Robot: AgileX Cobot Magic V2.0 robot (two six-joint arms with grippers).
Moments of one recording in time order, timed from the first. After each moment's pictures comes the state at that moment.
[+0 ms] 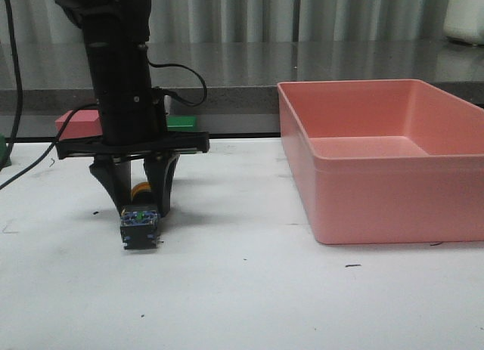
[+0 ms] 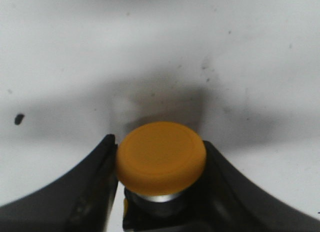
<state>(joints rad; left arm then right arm) -0.42 2.21 -1.75 -0.11 1.21 -0.31 0.79 0.58 -0.92 -0.04 1.05 -0.07</state>
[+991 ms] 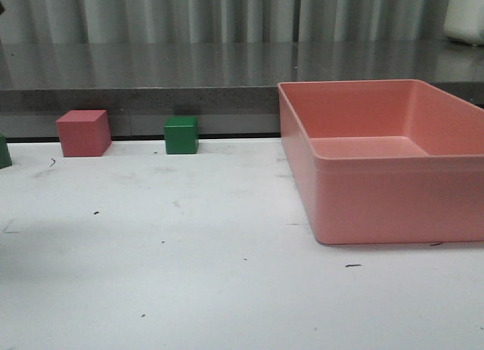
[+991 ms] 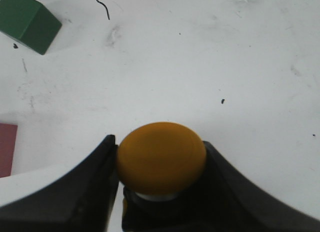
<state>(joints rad) -0.16 1.38 -1.07 0.02 0.73 0.08 0.79 0.58 -0.92 -0.04 1.06 -0.07</state>
